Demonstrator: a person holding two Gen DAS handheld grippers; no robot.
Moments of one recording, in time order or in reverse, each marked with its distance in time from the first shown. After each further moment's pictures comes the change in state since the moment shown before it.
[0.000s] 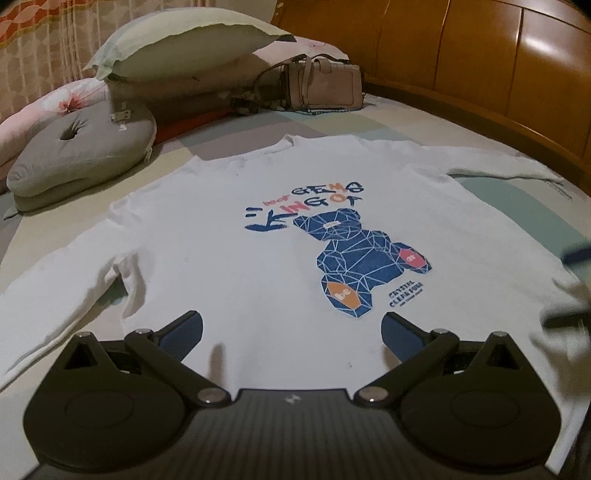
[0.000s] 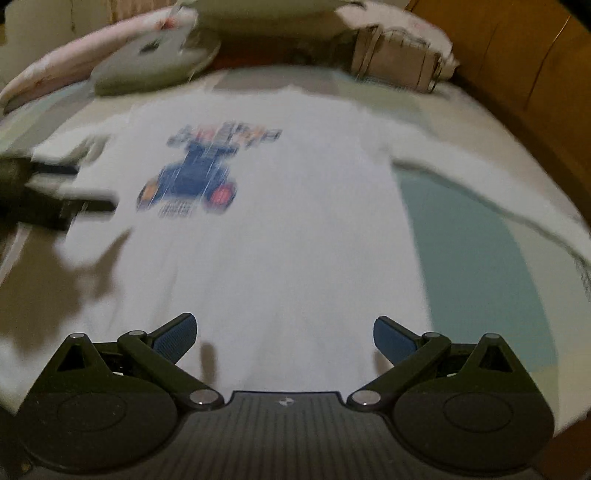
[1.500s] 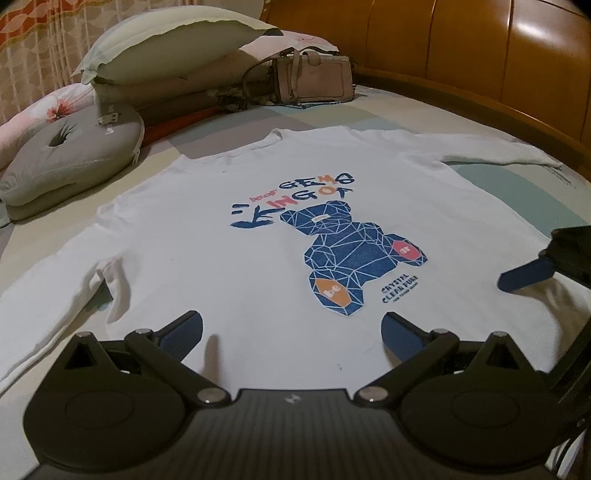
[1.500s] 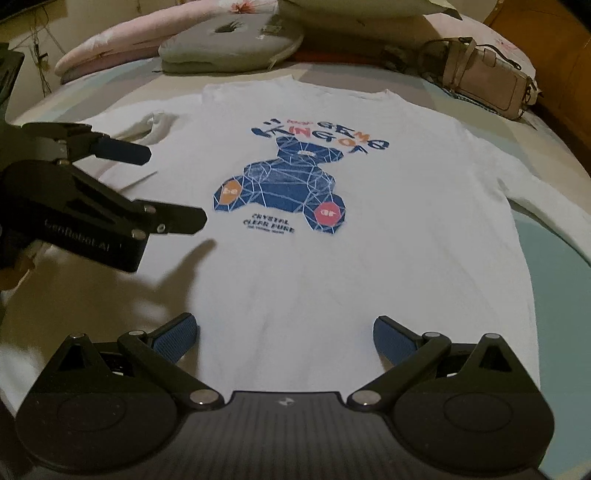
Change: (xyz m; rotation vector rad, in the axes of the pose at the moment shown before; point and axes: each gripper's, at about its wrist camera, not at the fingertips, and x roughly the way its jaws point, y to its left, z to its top) left arm 0.009 -0.010 0.000 0.042 0.010 0.004; right arm 0.037 0.056 0.007 -0.156 0.046 0.165
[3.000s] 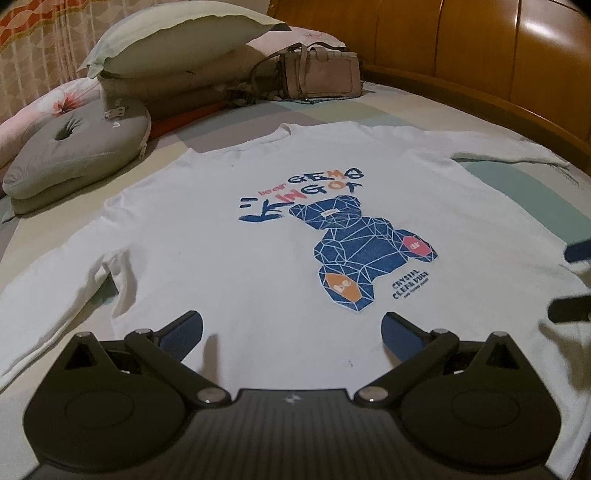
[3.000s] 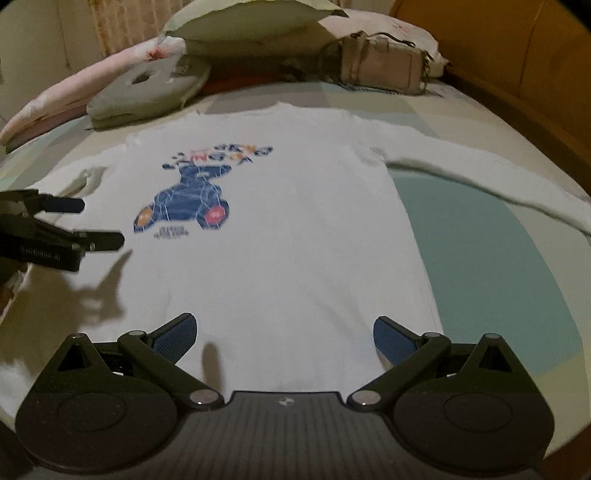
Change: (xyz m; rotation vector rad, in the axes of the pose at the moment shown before) left arm 0.002 0.003 -0.002 -0.010 0.014 0.015; right arm -0.042 -0.055 -0.035 0.224 -0.108 -0.106
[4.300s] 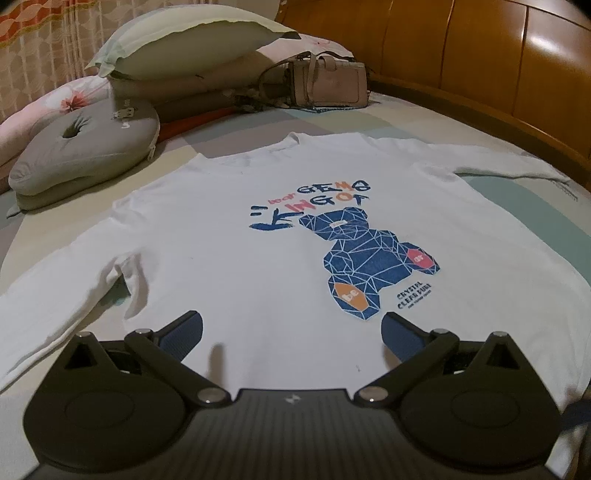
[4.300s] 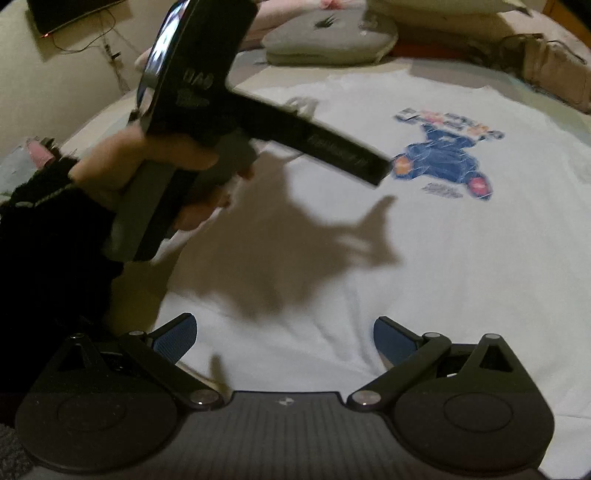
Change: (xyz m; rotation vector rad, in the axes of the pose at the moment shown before) left arm -0.007 0.009 0.003 -0.032 -0.017 -0.005; right arm -0.017 0.128 -0.033 -0.190 0.135 0.351
